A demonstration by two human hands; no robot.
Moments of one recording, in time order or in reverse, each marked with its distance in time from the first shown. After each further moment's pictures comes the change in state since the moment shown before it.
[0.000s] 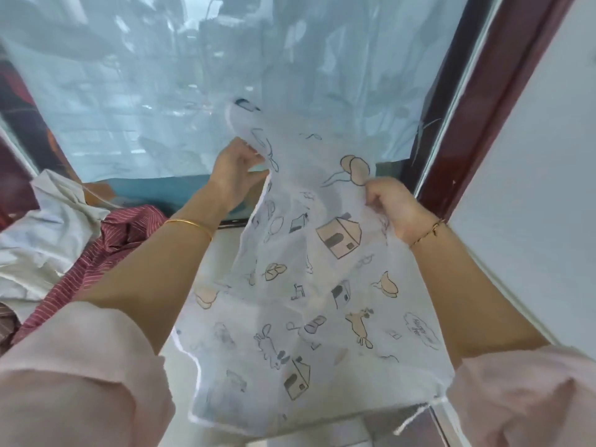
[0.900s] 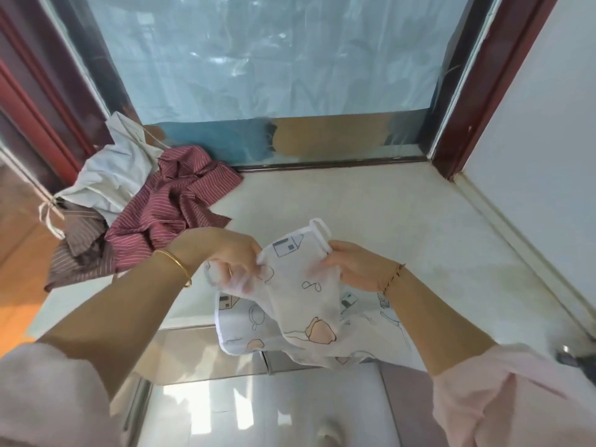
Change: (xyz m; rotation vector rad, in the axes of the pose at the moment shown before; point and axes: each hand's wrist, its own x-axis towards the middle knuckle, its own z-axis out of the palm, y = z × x) left_hand -0.261 -0.066 -0.037 1.223 -0.680 -0.681; right_hand -0.193 0.149 0.053 0.124 -0.739 0.361
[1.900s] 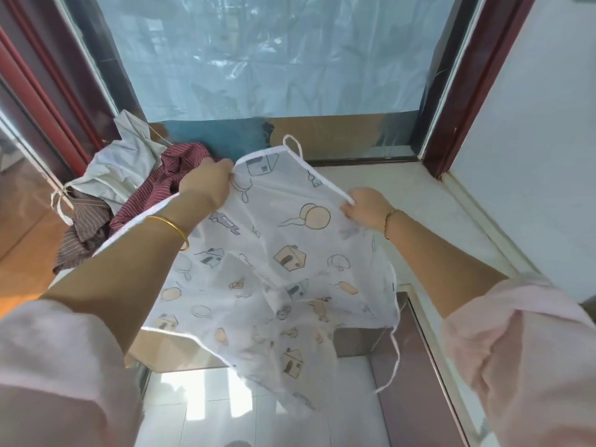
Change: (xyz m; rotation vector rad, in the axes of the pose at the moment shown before) left_hand -0.029 0.008 -0.026 0.141 0.968 -0.075; right_hand -0.044 -0.060 -0.034 -1.169 0.640 -0.121
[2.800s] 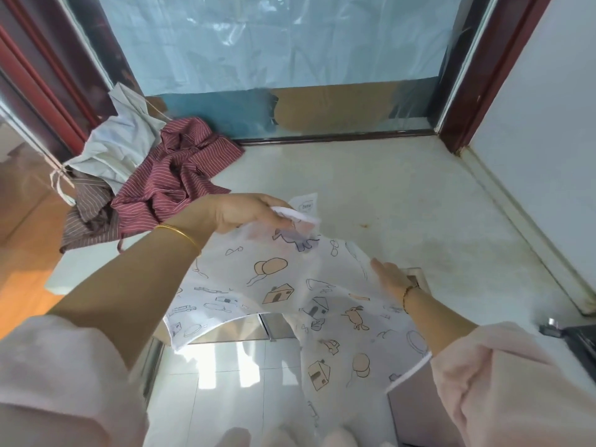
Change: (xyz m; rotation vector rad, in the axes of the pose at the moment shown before) left_hand -0.038 0.046 0.026 -0.876 -0.915 0.230; right_hand -0.053 0.125 0.146 0.384 -0.287 0.614
